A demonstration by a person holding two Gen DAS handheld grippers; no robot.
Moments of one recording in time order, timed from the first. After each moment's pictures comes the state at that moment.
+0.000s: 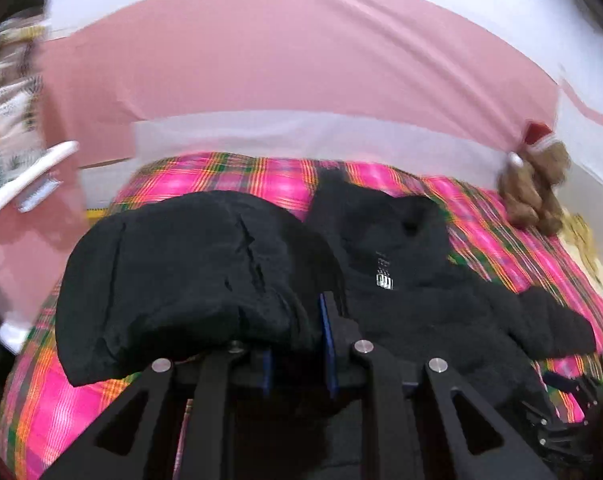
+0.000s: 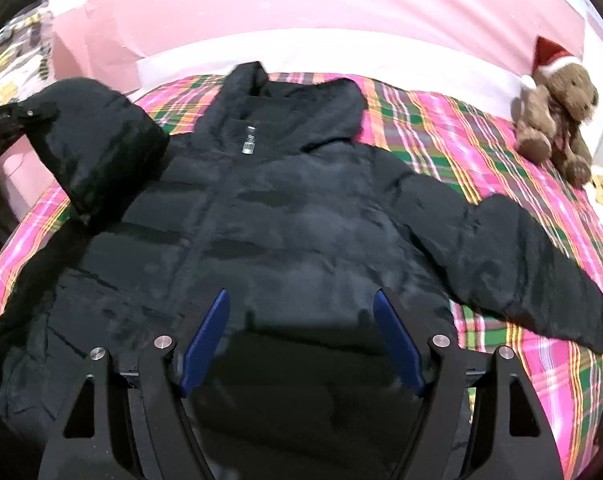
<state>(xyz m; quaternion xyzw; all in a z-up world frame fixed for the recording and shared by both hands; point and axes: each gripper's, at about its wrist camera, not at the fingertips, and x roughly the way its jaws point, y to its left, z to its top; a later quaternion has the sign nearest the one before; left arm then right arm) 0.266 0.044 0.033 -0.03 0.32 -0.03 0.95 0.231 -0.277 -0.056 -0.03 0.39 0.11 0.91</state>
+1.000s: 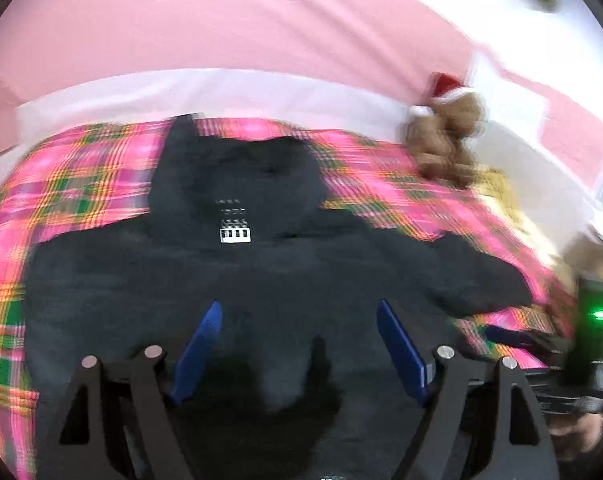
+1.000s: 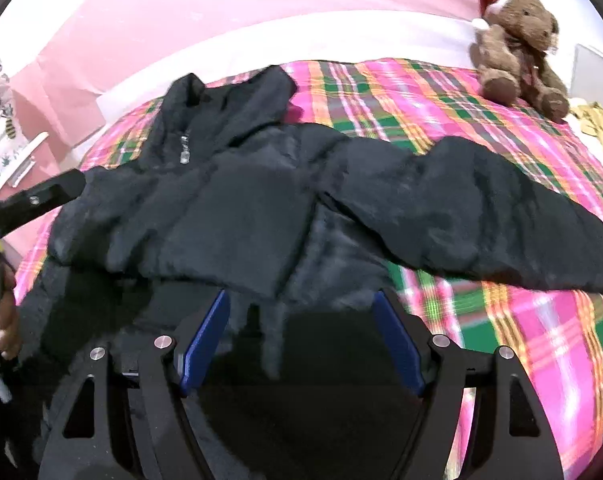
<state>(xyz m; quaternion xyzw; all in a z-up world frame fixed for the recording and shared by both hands) 0.289 -0.034 -0.010 -0.04 0.36 -0.18 0.92 0.245 -0.345 -0.075 0.06 0.40 0.09 0.91</state>
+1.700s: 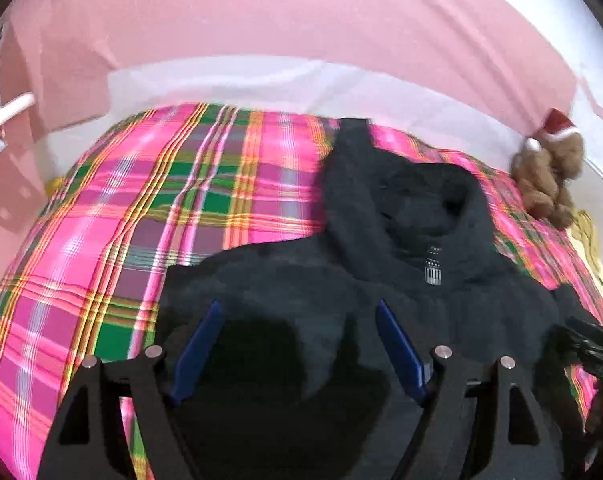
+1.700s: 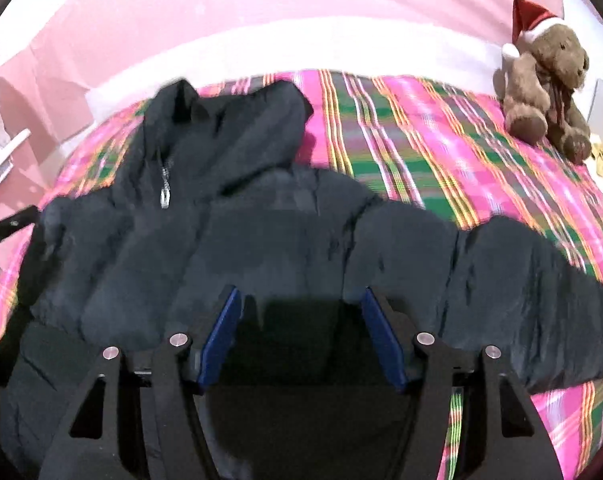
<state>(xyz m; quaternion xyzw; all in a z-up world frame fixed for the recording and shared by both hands) 0.376 0.087 -0.034 -0.07 0.38 -0.04 0.92 0.339 -0.313 -0.065 0.02 0.39 0.08 0.92</state>
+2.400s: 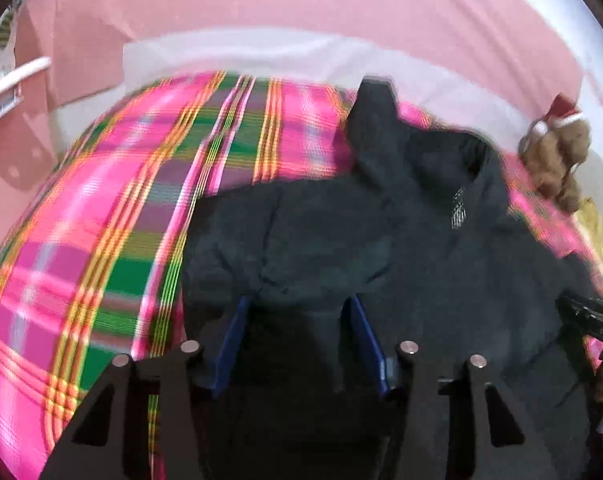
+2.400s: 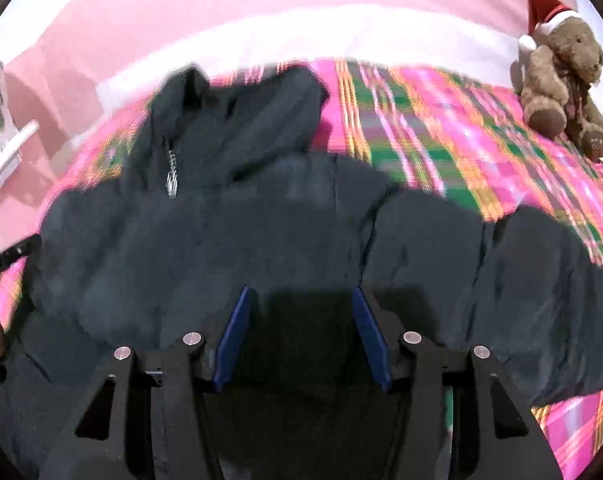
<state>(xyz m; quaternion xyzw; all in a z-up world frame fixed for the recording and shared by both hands) 0.336 0.103 -0.081 -0.06 0.40 -0.04 0.91 0.347 -0.305 -0.093 0.02 0.42 0.10 0.90</state>
